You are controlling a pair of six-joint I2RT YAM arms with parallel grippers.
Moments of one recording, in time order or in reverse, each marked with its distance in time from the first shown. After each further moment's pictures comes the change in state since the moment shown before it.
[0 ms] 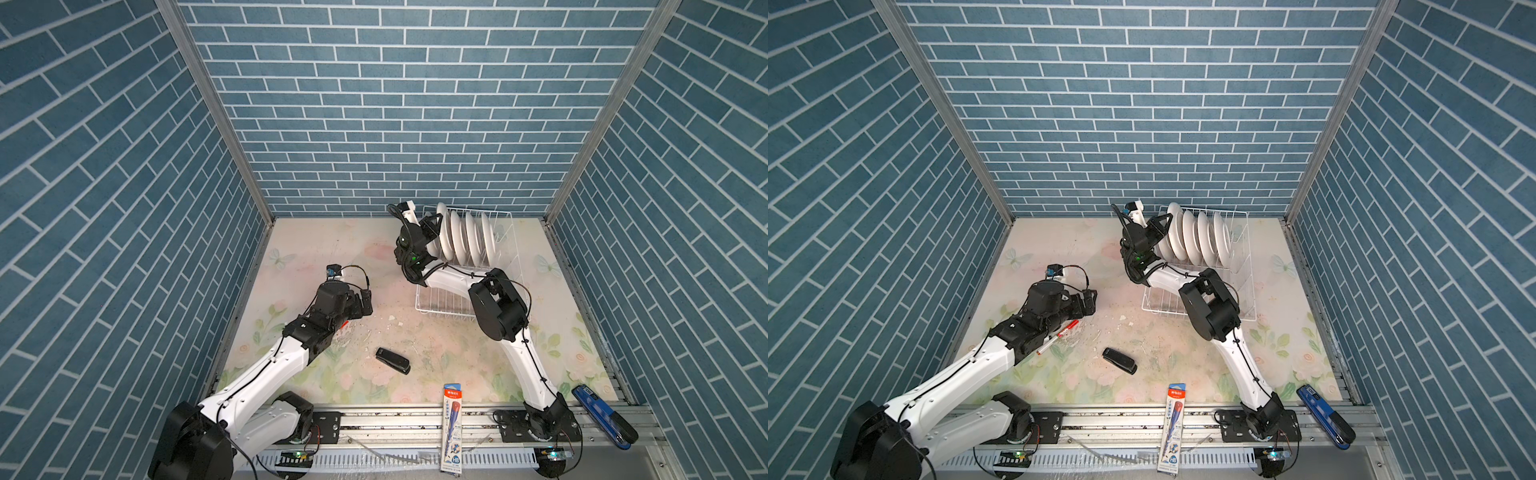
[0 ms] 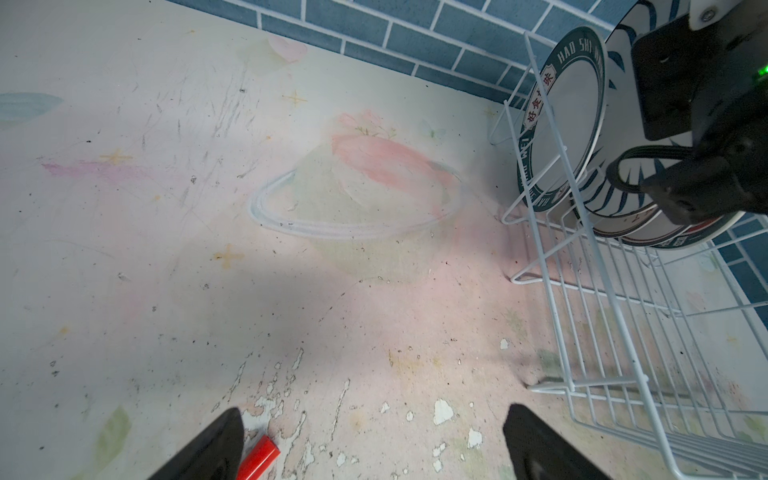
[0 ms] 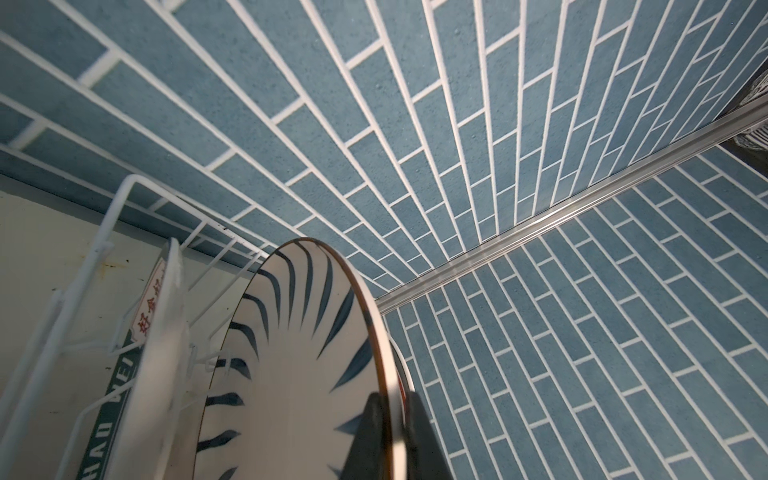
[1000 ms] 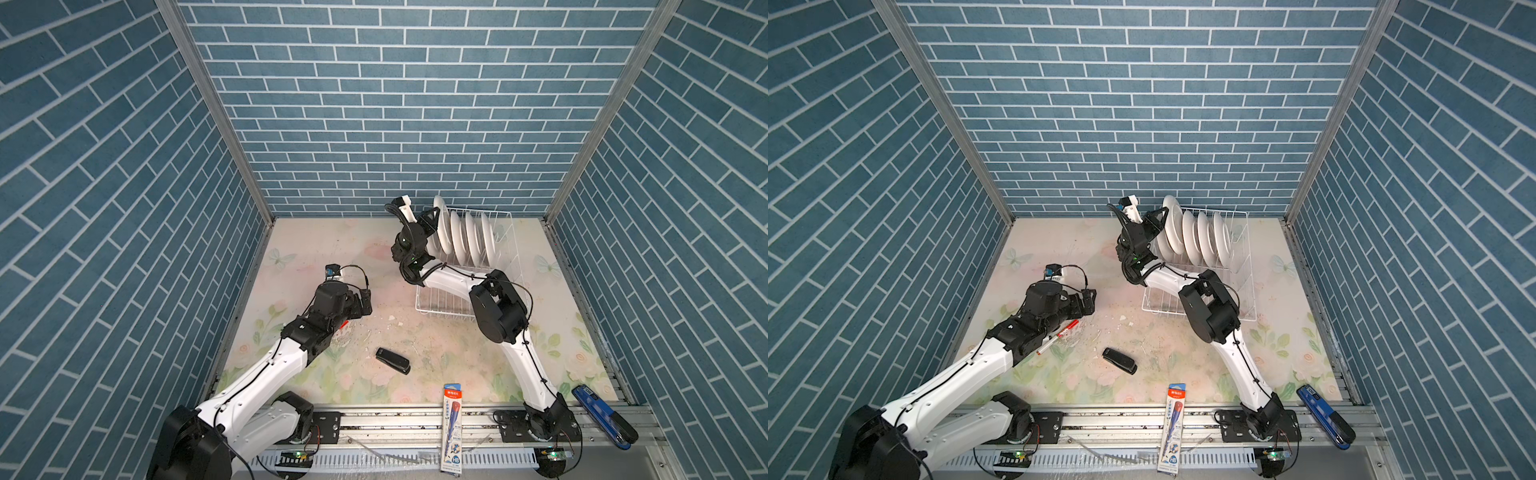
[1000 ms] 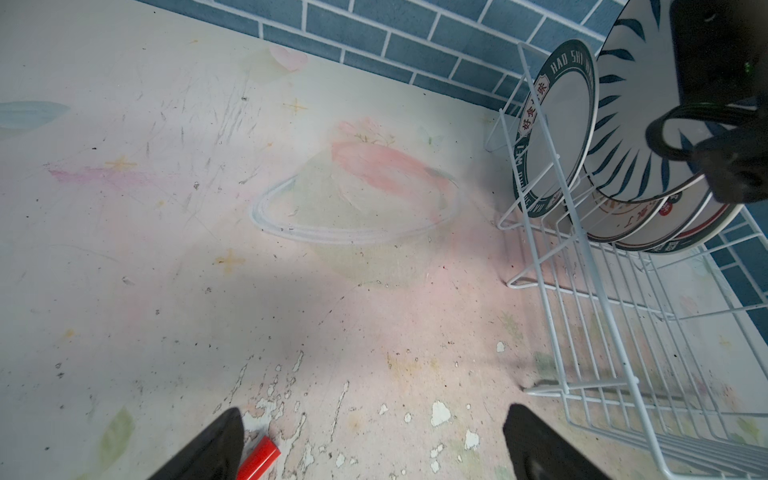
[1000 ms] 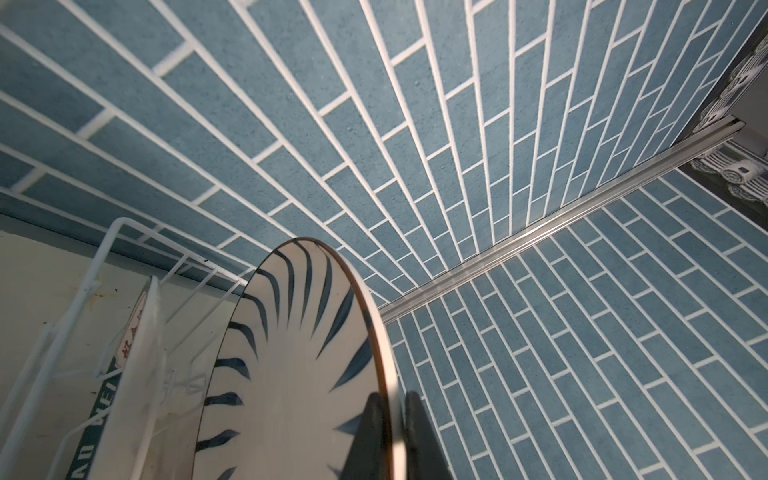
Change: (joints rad) left arm 0.000 -0.017 0.000 -0.005 -0.003 0.000; right arm 0.025 -0.017 0.027 0.116 -0.019 -0.138
